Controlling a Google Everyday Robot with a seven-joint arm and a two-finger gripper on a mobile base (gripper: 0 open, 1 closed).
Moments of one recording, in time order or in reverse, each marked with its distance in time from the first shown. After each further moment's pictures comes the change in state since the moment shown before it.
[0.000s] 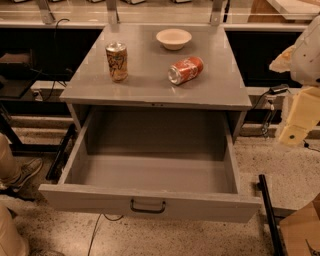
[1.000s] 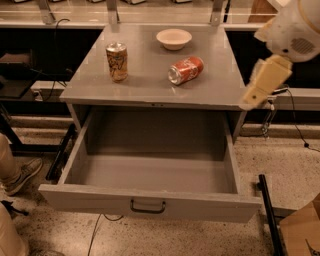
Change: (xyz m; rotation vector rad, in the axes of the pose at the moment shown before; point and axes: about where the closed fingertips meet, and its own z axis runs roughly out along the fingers) arm -0.040 -0.082 0.010 0.163 -0.175 0.070
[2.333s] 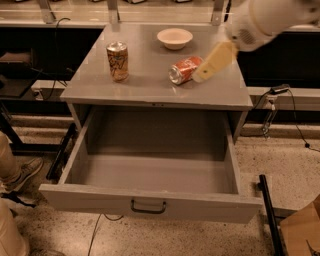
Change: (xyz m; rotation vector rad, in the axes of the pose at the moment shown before) arm -0.073 -0.061 0.068 0.060 -0.231 0.172
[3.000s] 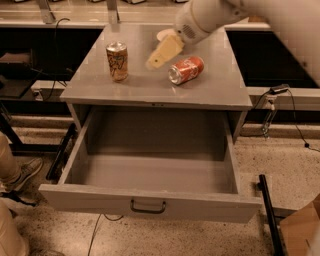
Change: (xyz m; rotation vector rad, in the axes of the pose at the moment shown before) arm -0.094 0.006 0.096 -0.074 -0.140 -0.016
